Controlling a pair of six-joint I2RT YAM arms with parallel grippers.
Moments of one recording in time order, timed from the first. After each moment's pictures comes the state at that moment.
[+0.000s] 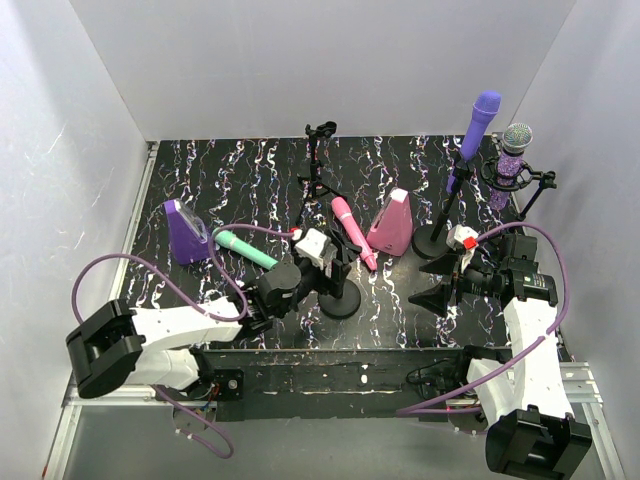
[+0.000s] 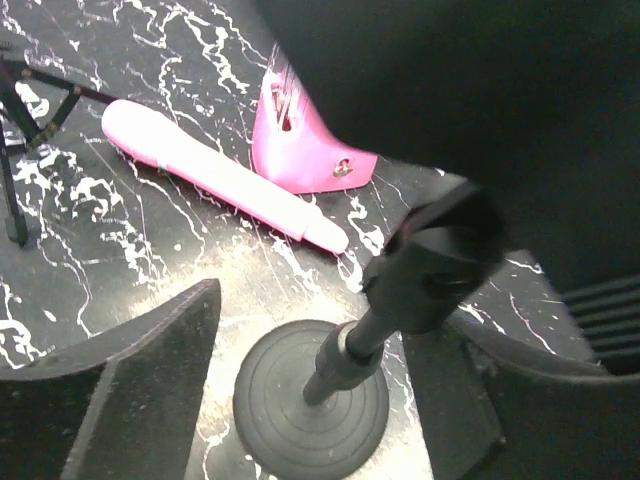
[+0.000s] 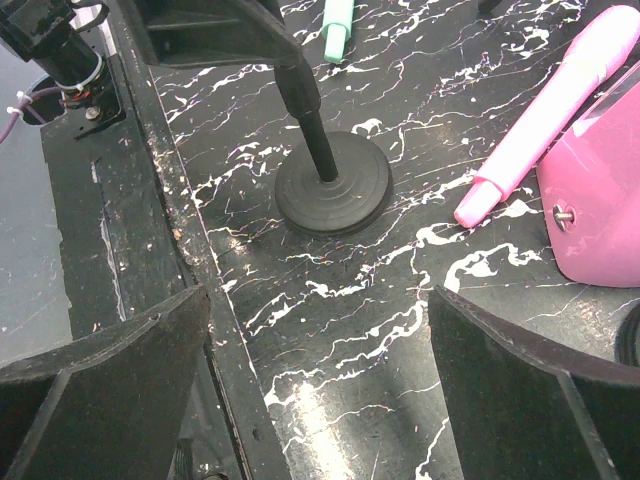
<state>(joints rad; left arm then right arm) -1.07 1.26 0.57 0.54 -0.37 -0.19 -0.17 0.81 0.70 -0.95 -1.27 -0.82</state>
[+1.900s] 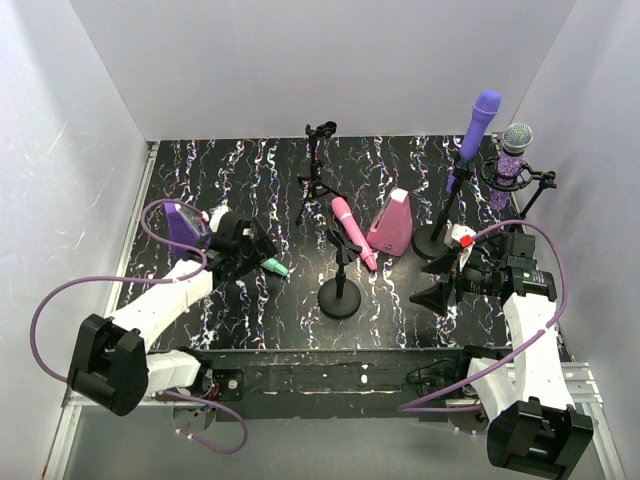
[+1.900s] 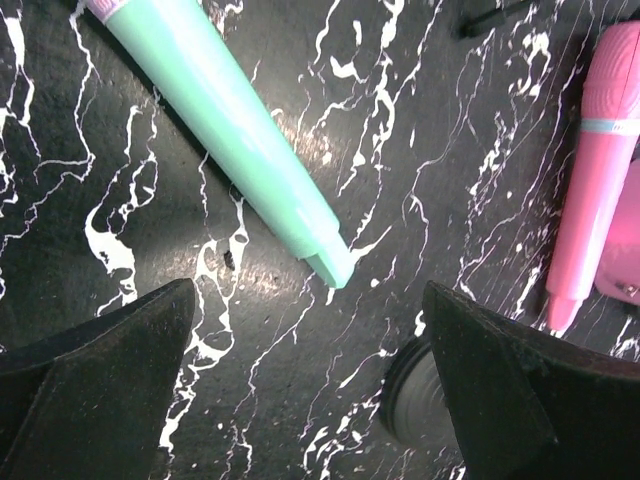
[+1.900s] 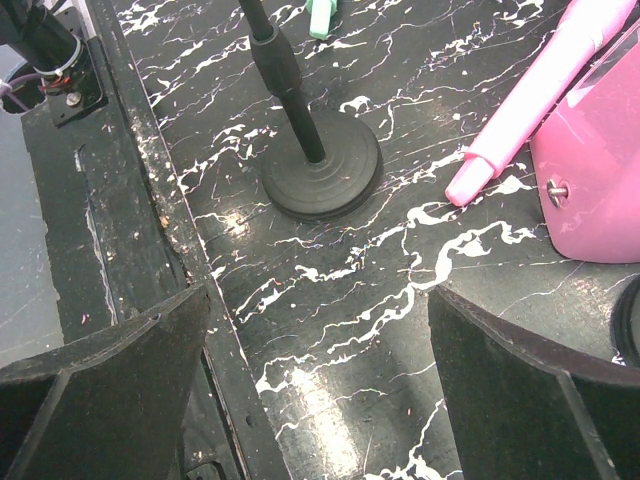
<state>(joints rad) -0.43 1.21 0.73 -0.39 -0.17 -0.89 -0.17 0.84 0.70 -0.96 -1.22 -0.84</state>
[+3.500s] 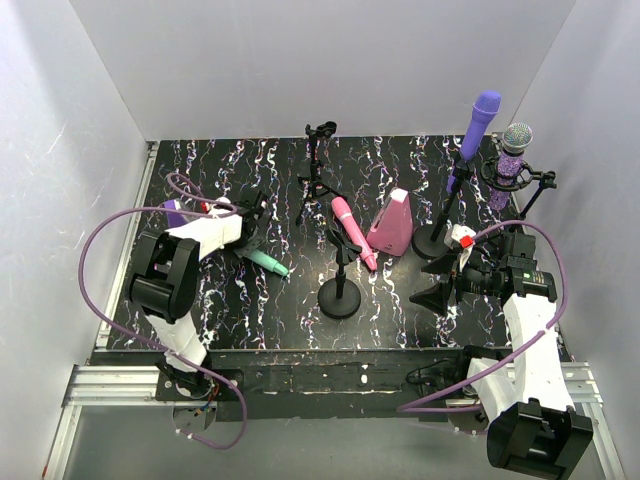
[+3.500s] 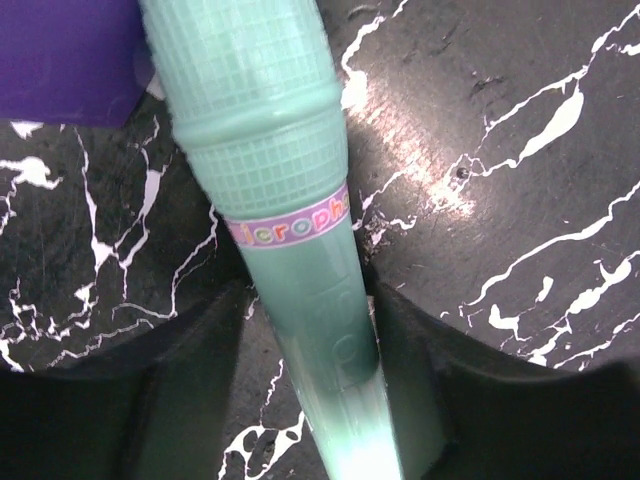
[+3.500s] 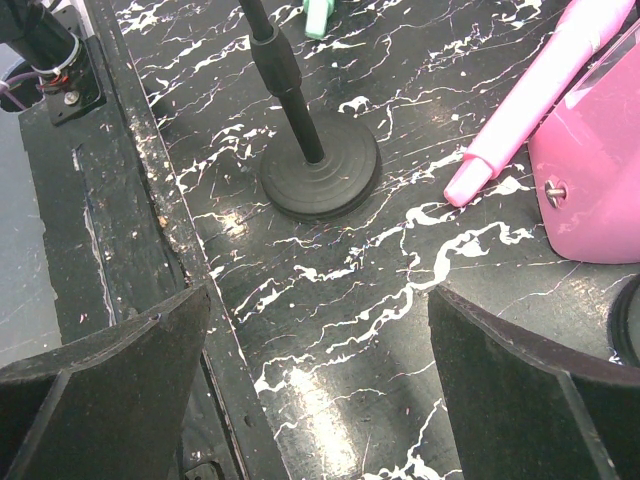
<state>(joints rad) -0.34 1.79 1.10 -0.60 -0.43 -1.06 -0.17 0.84 0.70 -0.96 -1.22 -0.84</state>
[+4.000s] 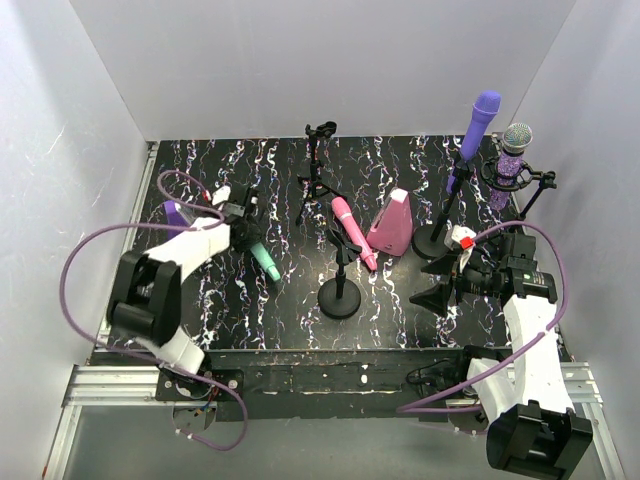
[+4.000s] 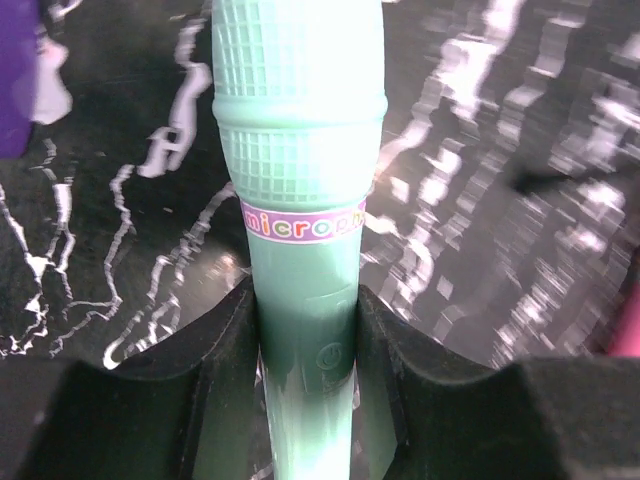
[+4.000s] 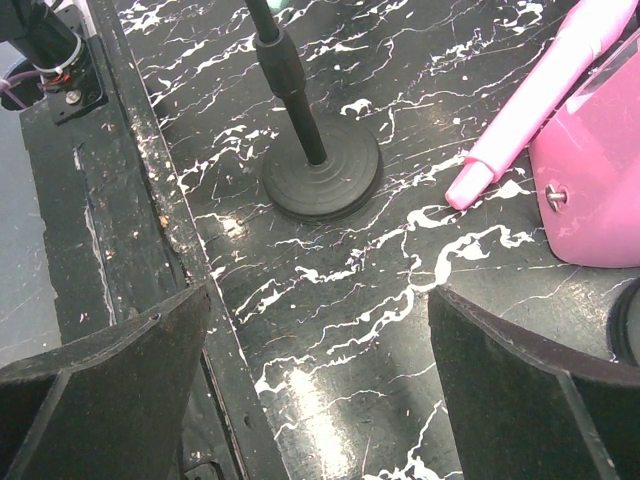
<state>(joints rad) -0.34 1.66 1.05 -0.47 -0.31 -0.90 -0.17 0.83 0.70 -0.96 -1.22 -0.85</state>
